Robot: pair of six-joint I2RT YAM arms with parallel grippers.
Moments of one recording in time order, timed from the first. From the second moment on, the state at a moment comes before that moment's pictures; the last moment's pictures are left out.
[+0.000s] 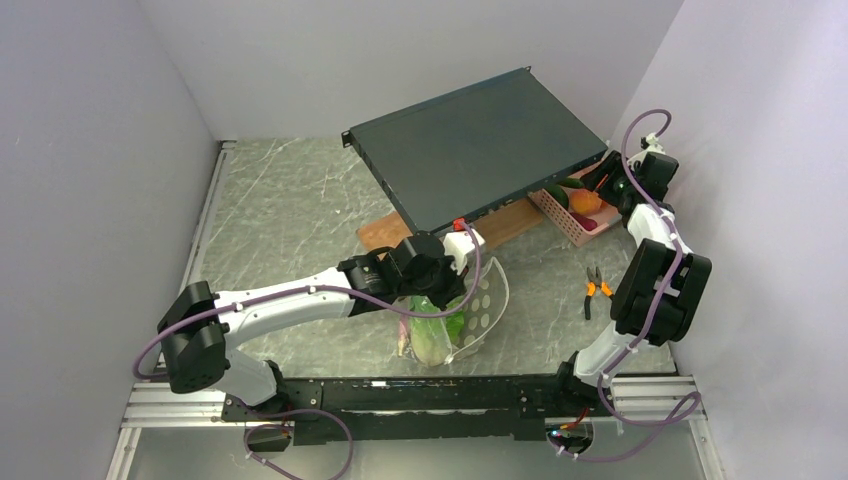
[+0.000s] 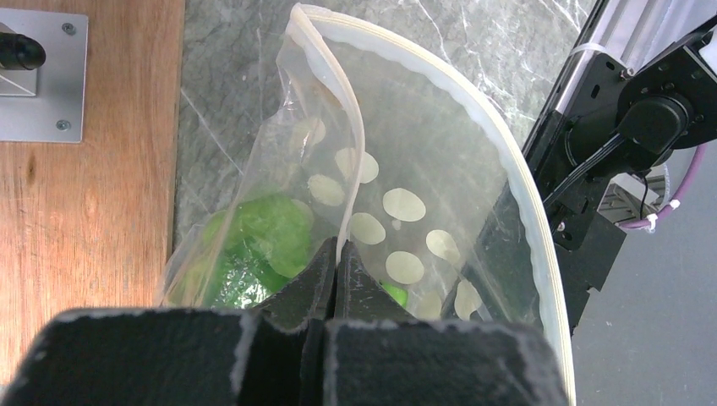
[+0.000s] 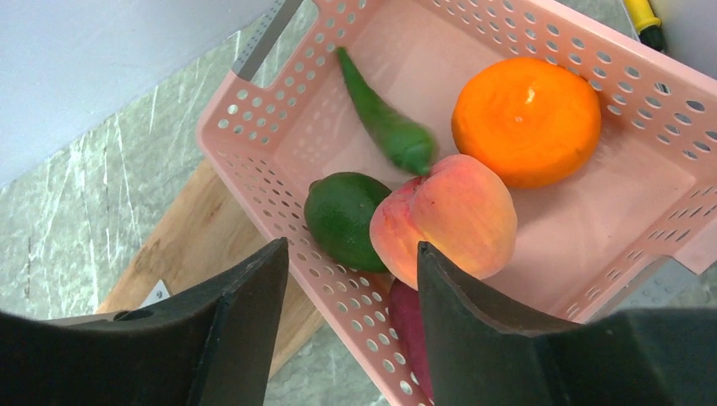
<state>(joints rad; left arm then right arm) -1.10 1.46 1.10 -0.18 0.06 -0.20 -0.39 1.69 1.17 0.01 -0.40 0.33</state>
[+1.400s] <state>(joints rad) -1.10 1.46 1.10 -0.16 0.08 -0.20 -0.45 1.04 0.88 -0.43 -0.94 -0.02</state>
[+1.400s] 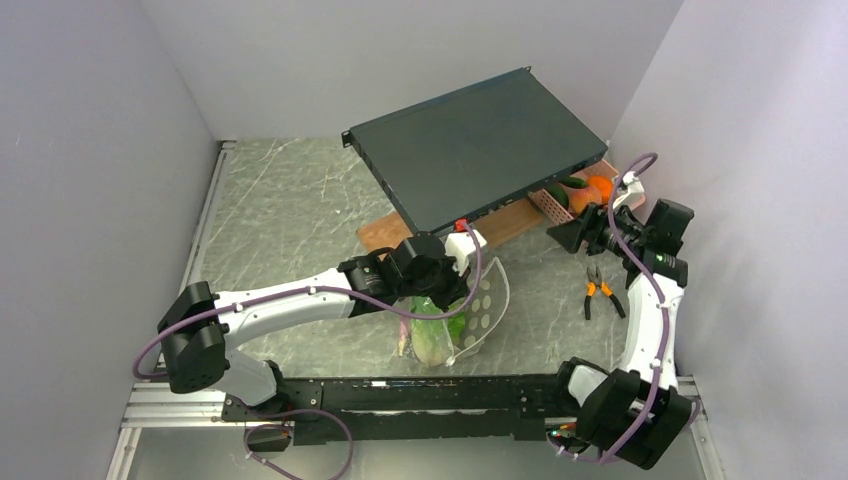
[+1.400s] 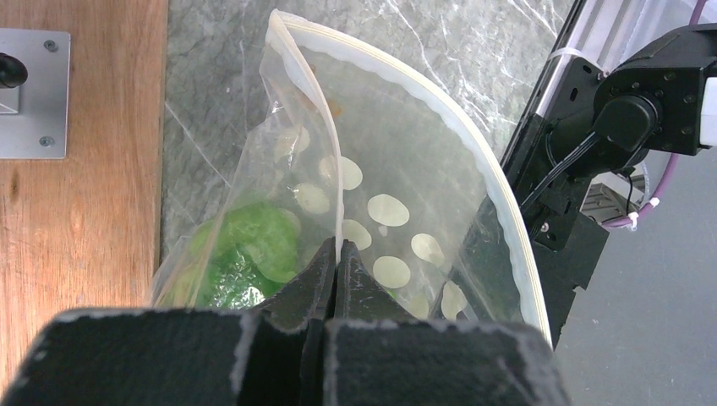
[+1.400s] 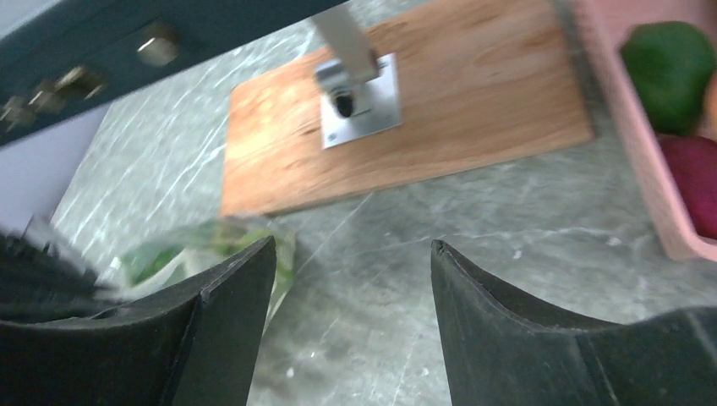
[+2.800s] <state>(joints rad) -1.12 1.45 1.12 -0.16 0.11 -0.21 0.36 0.86 0.73 -0.74 -0.95 -0.67</state>
